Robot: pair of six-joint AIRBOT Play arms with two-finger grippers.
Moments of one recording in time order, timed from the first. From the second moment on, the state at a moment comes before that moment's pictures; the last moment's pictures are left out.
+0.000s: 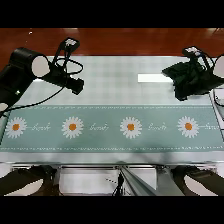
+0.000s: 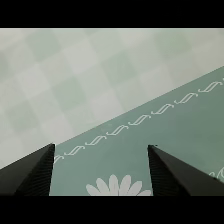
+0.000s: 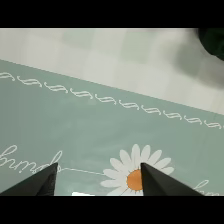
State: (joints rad) left arm -0.40 -1.27 1.31 1.60 -1.17 -1.49; right arm 0.14 -1.14 1.23 -1.69 1.39 1.49
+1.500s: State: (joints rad) left arm -0.40 -1.28 1.31 1.60 -1.07 -1.49; right arm -0.33 -1.70 1.25 -1.50 0.47 1.91
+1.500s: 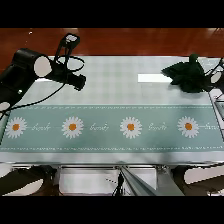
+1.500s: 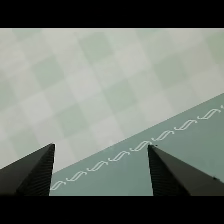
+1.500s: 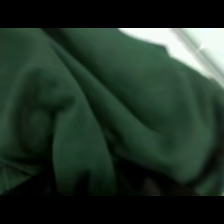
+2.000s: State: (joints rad) left arm -0.40 -1.27 1.43 1.60 -1.14 -1.44; right arm -0.26 -1.44 1.25 -1.48 0.37 1.77
